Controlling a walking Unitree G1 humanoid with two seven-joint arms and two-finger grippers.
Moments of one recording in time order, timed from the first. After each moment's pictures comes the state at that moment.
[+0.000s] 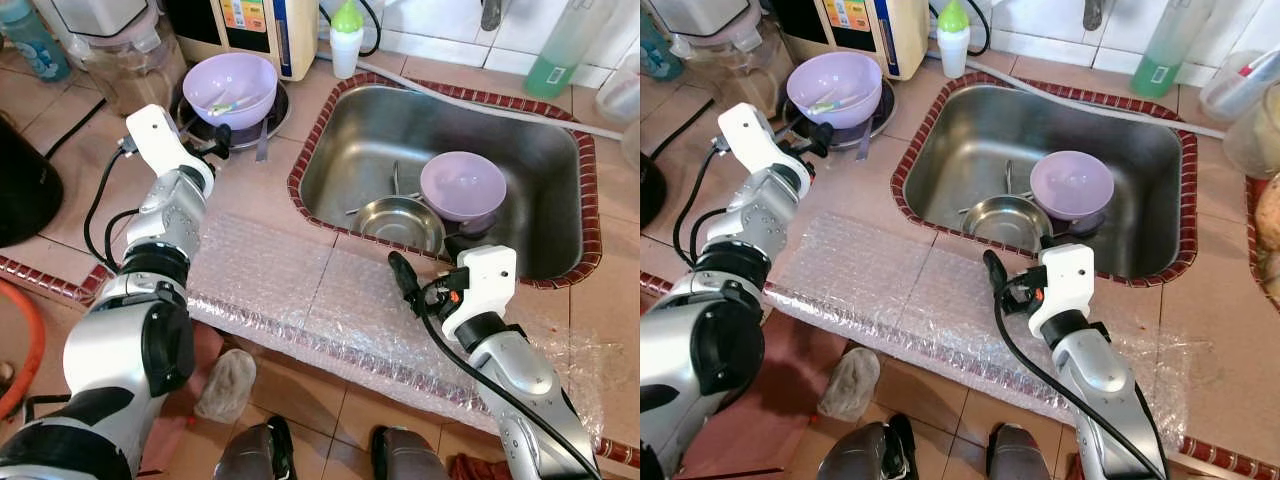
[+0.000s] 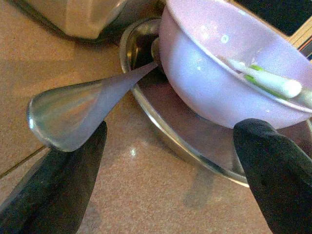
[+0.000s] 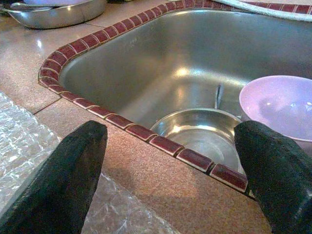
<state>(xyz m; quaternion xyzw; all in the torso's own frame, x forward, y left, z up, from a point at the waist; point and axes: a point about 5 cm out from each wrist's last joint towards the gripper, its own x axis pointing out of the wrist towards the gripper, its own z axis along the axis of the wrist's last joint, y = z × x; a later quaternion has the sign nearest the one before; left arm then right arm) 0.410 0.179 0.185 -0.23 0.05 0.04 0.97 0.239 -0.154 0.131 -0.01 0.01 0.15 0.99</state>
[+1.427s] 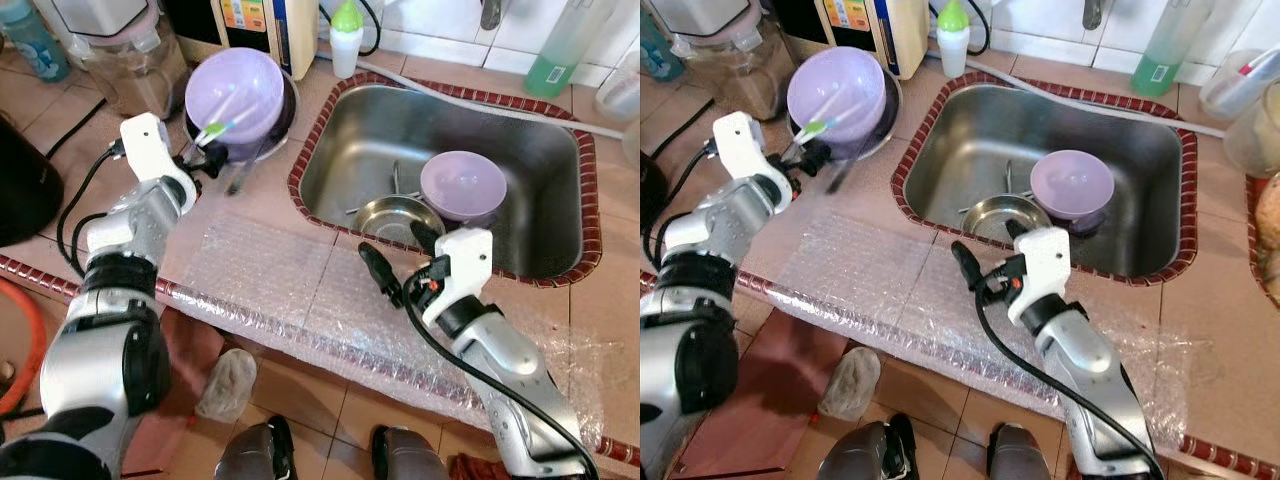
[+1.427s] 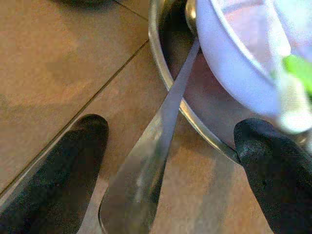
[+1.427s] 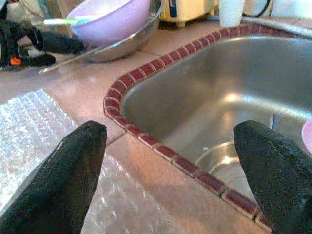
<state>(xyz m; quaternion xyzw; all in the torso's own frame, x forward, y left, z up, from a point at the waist) 0.394 0.202 0.178 -0.16 0.12 -0.02 0.98 0.251 -0.130 0.149 0.01 -0.03 0.24 0.97</state>
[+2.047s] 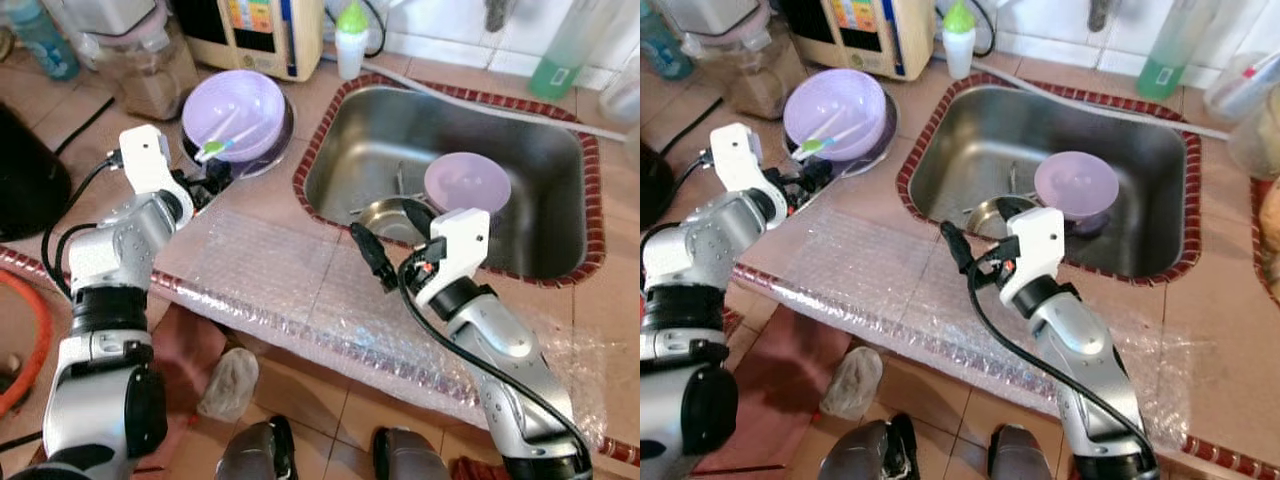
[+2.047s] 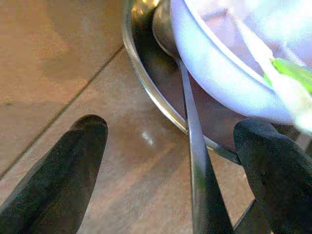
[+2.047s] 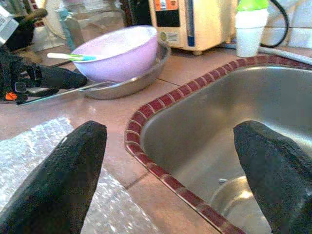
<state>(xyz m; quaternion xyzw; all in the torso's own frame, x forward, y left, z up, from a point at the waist) 0.369 0.198 0.183 -0.15 0.14 -0.04 0.98 0.260 -0.120 0.166 0.02 -0.06 0.26 0.96</state>
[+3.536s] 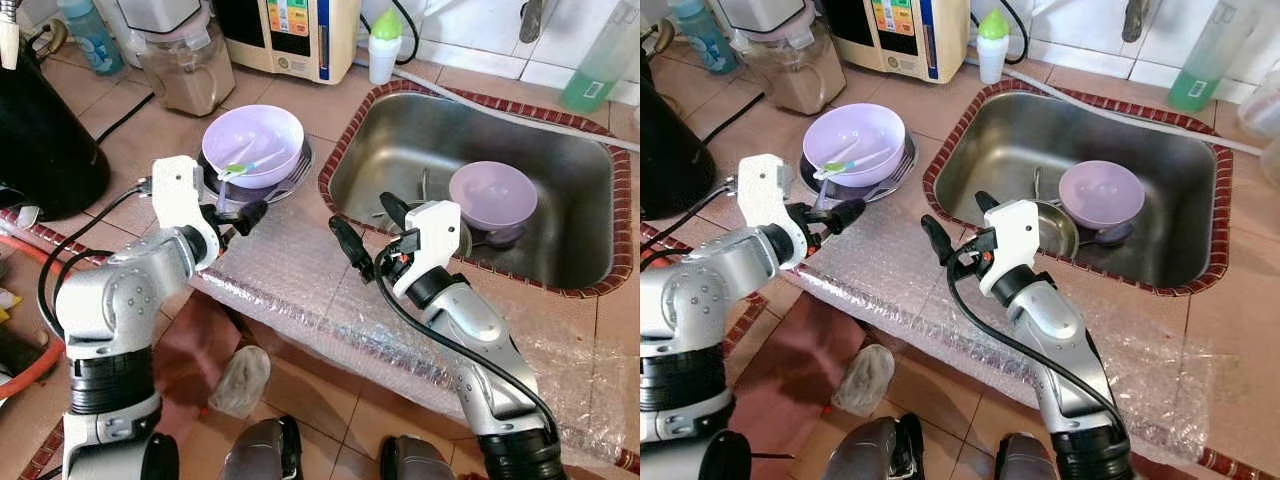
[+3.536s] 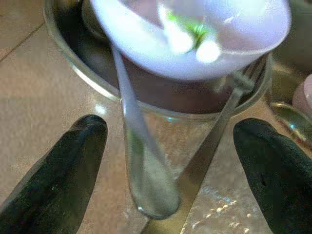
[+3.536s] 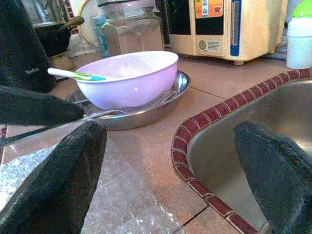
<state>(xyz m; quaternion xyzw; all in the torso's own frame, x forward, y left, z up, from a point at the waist) 0.308 0.155 0.188 -0.13 0.18 -0.12 0.97 0.277 -0.100 0.158 0.03 -0.07 0.28 0.96</state>
